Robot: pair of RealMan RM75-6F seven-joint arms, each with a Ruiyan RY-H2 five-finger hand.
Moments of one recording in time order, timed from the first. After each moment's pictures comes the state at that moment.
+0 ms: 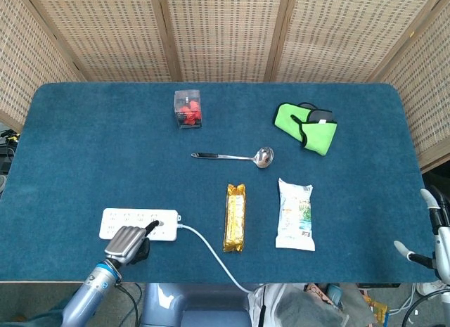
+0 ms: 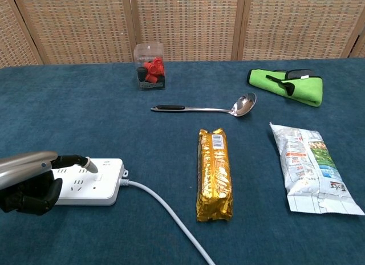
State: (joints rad) left arm -0.40 -1.45 -0.01 -1.90 1.06 1.04 0.51; right arm -0.01 -1.01 0.11 -1.76 -1.47 1.58 0.05
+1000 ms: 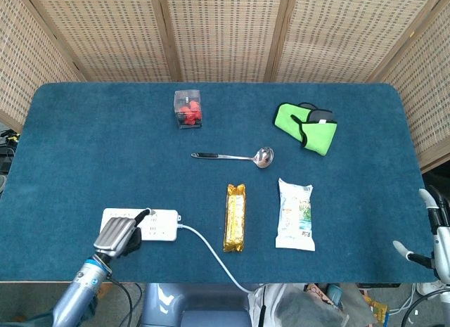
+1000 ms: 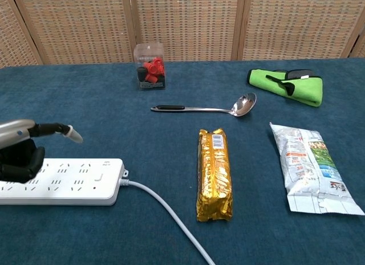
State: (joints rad) left arm -0.40 -1.37 0.00 -1.92 1.18 1.16 0.37; right arm -0.01 -1.01 0.10 -1.76 -1.48 1.58 0.05
